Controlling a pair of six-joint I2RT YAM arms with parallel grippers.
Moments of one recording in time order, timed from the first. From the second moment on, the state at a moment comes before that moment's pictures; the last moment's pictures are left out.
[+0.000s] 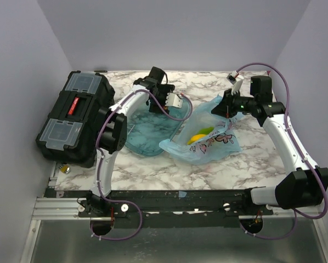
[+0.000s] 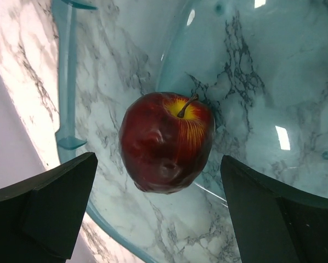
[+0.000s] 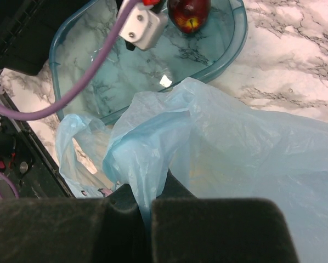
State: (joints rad) left arm -0.43 2.21 1.96 -0.77 0.33 1.37; right arm 0.10 1.34 1.24 -0.57 -0.74 -0.05
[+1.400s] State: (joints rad) left arm -0.71 1.70 1.64 -0.75 0.79 0.98; right arm 0.10 1.33 1.24 -0.58 -0.73 -0.04
